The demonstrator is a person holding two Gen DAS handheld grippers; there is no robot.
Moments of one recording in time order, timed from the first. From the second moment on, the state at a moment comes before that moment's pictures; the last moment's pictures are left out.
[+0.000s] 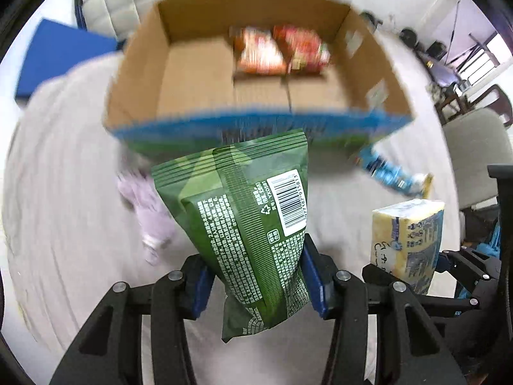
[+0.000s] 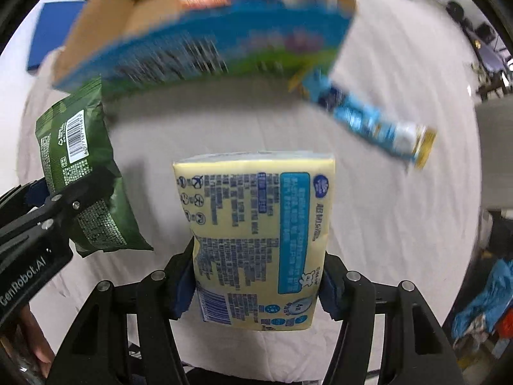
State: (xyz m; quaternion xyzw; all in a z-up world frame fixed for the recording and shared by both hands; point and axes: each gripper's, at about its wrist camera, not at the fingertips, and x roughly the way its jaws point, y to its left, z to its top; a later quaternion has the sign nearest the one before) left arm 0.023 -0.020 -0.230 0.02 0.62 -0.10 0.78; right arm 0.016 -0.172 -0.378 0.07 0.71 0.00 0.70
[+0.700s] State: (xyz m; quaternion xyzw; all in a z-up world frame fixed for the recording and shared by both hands) left arm 0.224 0.016 -0.170 0.03 0.59 -0.14 0.79; right arm 0.170 -0.168 -0.273 0.08 0.65 0.01 0.76
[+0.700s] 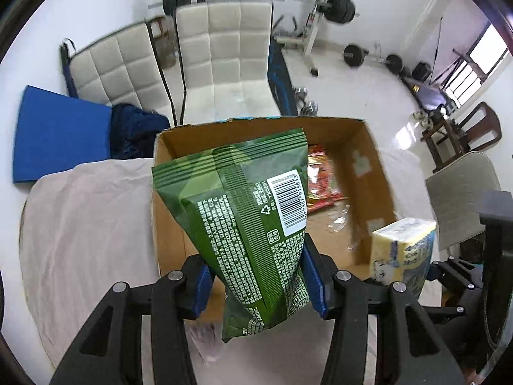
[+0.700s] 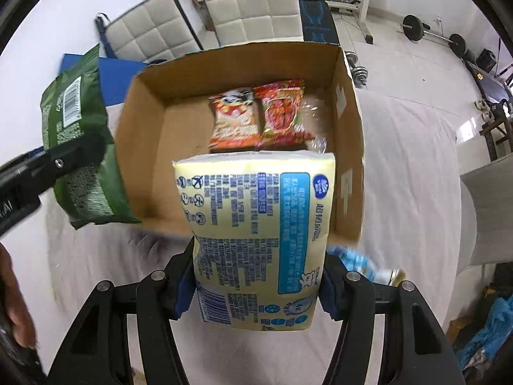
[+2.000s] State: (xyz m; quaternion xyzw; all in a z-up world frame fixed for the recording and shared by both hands) left arm 0.336 0.025 -0.260 0.01 0.69 -0.13 0.72; right arm 0.273 -0.162 -0.381 0.05 0.74 -0.04 0.67
